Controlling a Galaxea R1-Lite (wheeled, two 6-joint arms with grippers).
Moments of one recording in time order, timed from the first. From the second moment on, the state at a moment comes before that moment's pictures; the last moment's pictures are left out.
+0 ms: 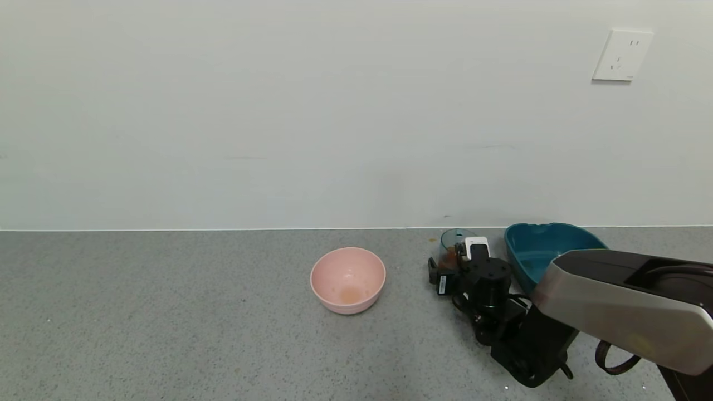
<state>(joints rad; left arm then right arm) 0.00 0.00 0.00 -0.02 0.01 -0.03 0.49 2.45 -0.95 -1.34 -0.43 0.12</state>
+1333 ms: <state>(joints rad) 0.00 0.00 0.00 -0.02 0.01 -0.03 0.48 2.47 -0.96 -1.35 -0.43 0.11</state>
